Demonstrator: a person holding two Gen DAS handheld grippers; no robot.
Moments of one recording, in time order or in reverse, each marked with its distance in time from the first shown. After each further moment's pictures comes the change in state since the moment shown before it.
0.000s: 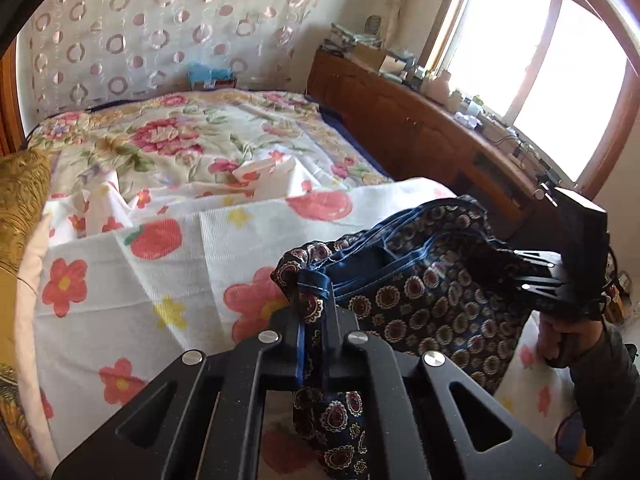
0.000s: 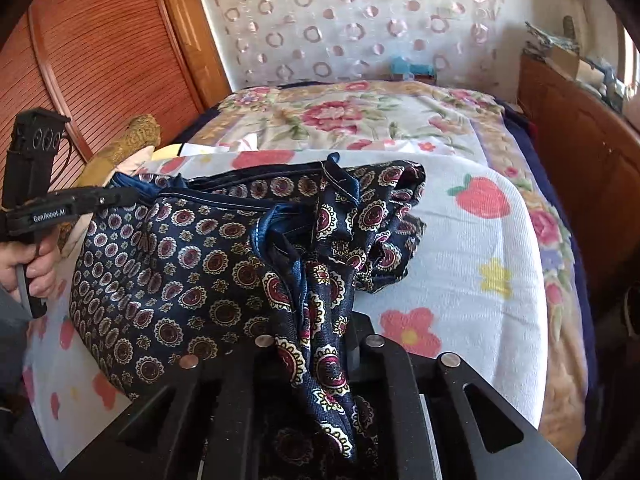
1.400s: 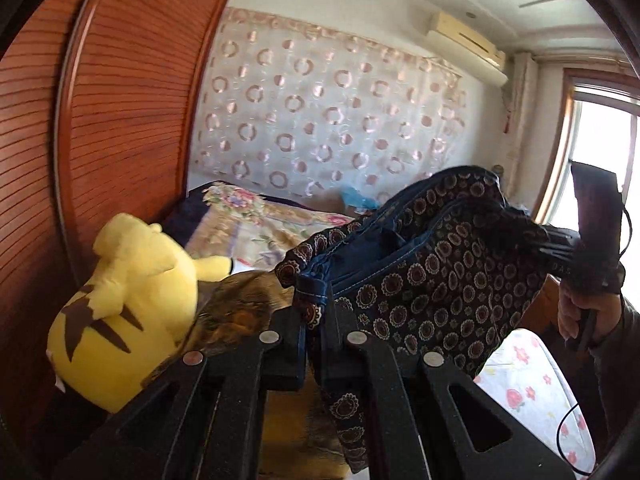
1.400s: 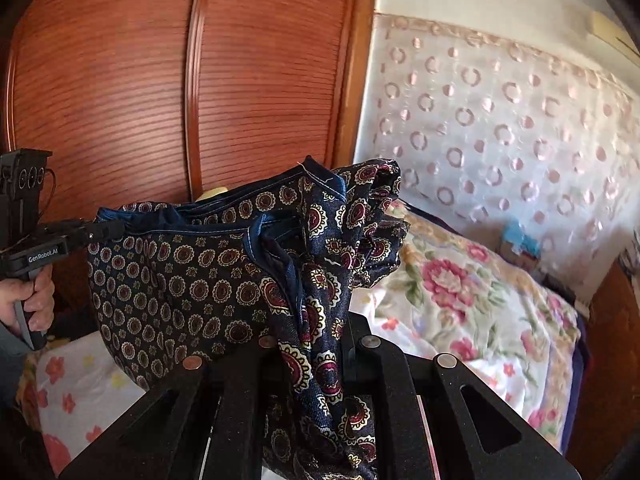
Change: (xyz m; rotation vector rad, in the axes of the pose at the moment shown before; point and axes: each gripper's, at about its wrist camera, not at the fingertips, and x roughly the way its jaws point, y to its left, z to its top) left arm -0.192 0.171 -0.059 -0.286 -0.486 0.417; right arm 0.040 0.139 0.151 -0.552 -0.254 0.170
